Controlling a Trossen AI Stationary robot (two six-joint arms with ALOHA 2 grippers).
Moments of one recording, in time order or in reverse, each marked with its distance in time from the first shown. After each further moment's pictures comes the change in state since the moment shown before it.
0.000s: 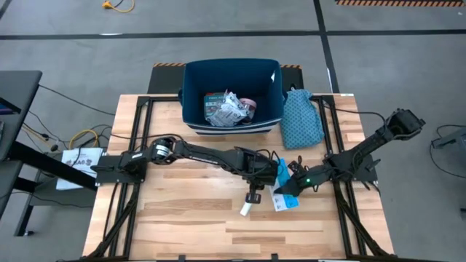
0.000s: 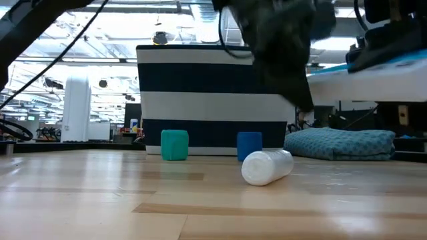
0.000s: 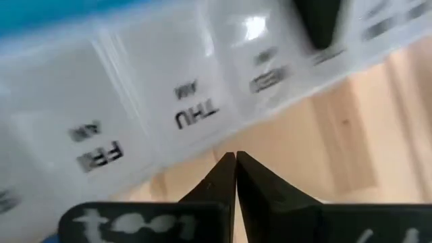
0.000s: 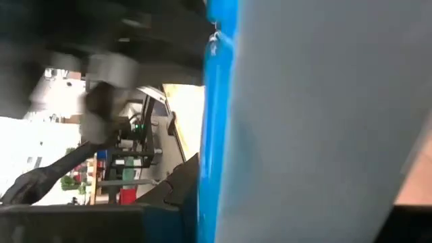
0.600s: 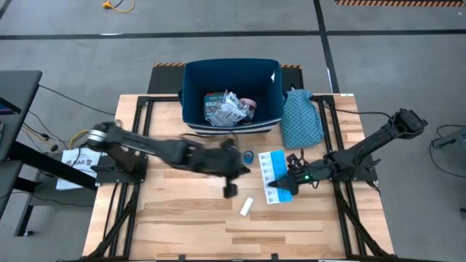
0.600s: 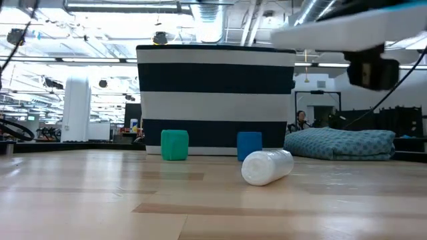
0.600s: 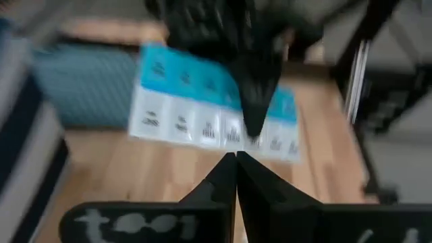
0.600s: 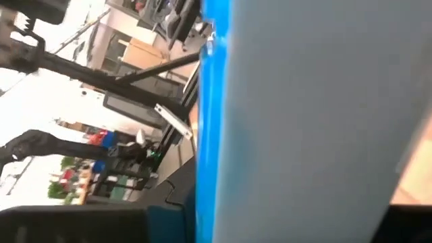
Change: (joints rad) left arm -0.101 -0.694 -0.599 0.426 -0.312 -0.272; right arm -0.038 -0.053 0.165 -0.099 0.097 -0.218
